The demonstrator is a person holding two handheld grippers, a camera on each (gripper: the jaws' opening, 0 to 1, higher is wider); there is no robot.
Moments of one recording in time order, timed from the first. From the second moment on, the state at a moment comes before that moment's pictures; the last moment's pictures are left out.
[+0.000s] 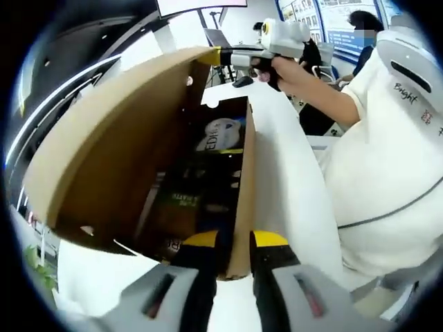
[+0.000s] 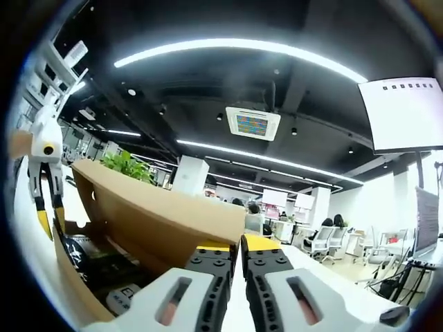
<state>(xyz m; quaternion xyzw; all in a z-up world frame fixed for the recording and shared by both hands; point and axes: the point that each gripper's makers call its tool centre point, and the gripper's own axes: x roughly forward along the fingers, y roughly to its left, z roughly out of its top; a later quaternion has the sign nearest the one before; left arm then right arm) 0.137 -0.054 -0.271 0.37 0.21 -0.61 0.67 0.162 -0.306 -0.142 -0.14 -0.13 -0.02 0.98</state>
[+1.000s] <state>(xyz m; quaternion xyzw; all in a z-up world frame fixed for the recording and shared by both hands) 0.138 -0.050 -0.285 0.40 0.25 -0.60 0.65 0.178 -0.310 -0.128 -0.11 -0.11 0.01 0.99</state>
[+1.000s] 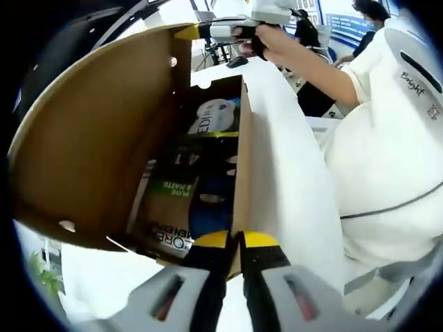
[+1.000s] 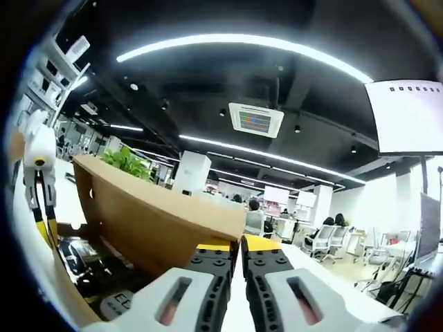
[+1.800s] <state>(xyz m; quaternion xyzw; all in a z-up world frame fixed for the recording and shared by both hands) 0.127 -0.049 -0.291 0.46 0.28 -0.57 0.61 0.201 -0.316 -0.121 -0.09 -0.07 0.05 0.99</state>
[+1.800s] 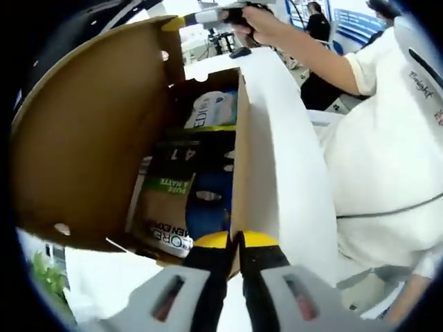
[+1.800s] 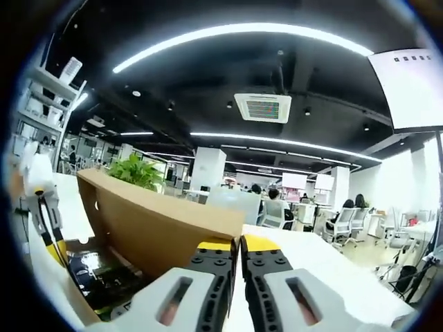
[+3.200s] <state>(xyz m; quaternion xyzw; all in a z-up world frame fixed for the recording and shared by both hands) 0.126 -0.049 -0.292 0.44 0.29 -0.59 0.61 0.258 -0.321 -0.112 -0.06 0.00 0.04 1.00</state>
